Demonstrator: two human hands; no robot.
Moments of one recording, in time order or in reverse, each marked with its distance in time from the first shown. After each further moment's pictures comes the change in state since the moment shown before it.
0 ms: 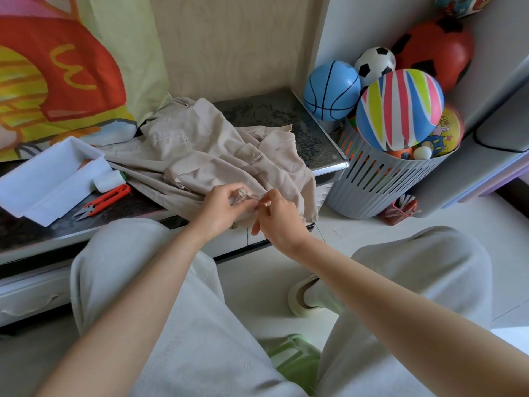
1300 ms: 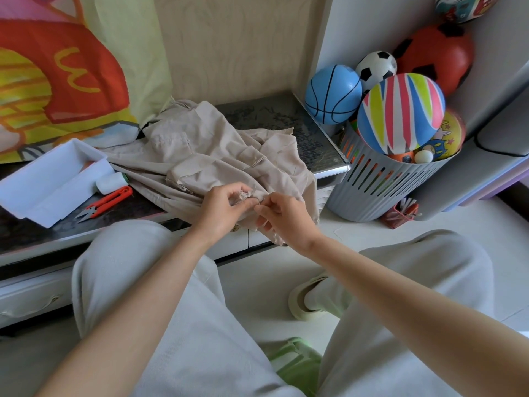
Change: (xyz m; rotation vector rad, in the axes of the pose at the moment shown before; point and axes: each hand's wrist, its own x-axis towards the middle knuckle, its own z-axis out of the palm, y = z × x) left_hand 0.001 0.001 0.003 0.131 0.166 0.060; right_hand 0.007 0.011 -0.011 0.109 -0.030 -0.101
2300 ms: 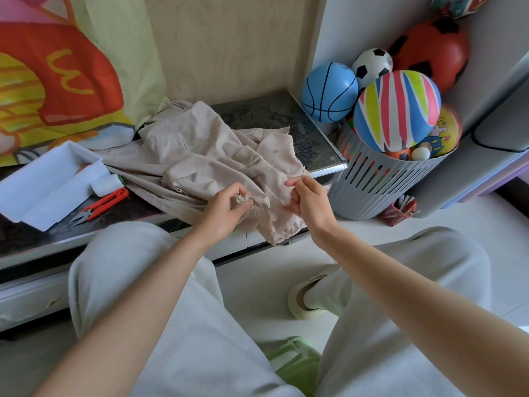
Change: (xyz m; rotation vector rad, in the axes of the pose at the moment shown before) left_hand 0.001 -0.007 0.008 -0.053 -0.128 -0.060; right_hand 0.009 0.005 -0.029 0.538 0.260 0.207
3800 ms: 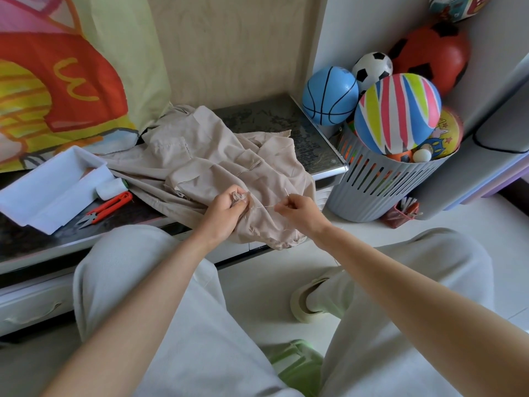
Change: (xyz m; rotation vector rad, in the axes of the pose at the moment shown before) left_hand -0.001 0.000 0.000 -0.120 0.051 -0.063; right_hand 0.011 0.019 -0.001 -0.517 -0.149 0.034
